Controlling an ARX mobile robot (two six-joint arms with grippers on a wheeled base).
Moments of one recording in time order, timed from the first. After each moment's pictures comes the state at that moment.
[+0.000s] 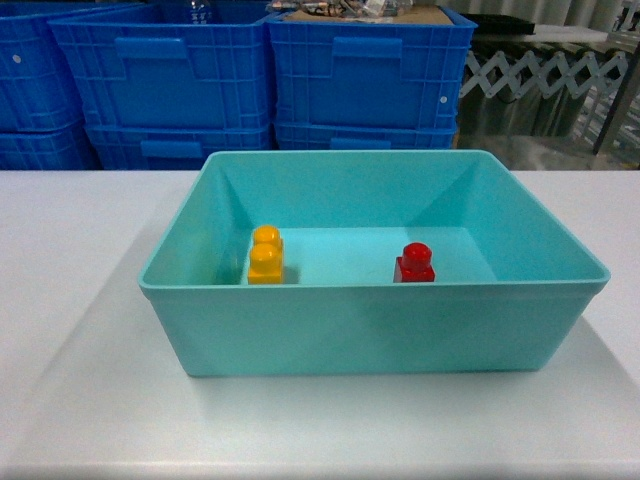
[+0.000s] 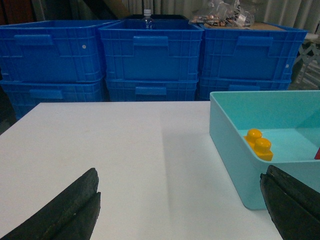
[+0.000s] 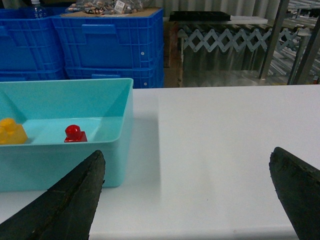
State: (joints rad) left arm 0.00 0.01 0.01 0.00 0.00 0.00; right arm 0.00 0.00 0.01 0.00 0.00 0.00
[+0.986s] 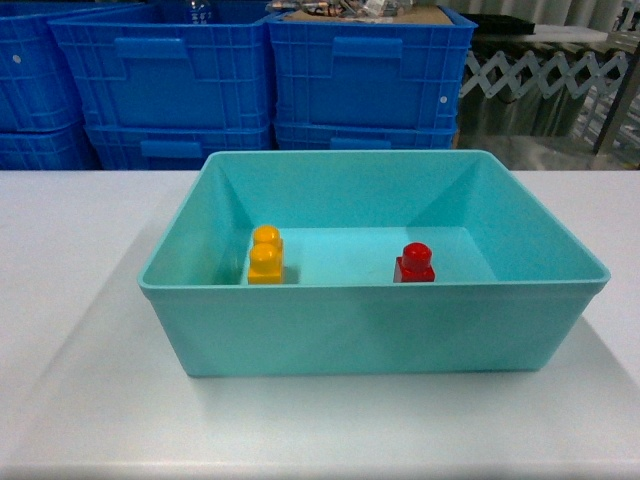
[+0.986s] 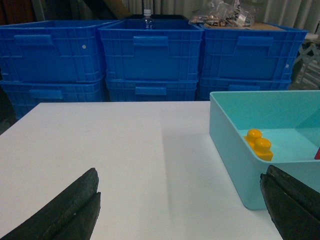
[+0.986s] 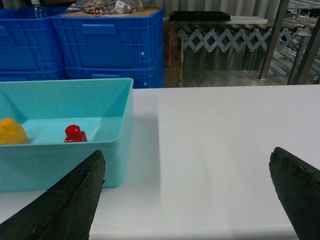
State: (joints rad) left arm 0.00 0.01 0.01 0.00 0.00 0.00; right arm 0.00 0.00 0.01 0.00 0.00 0.00
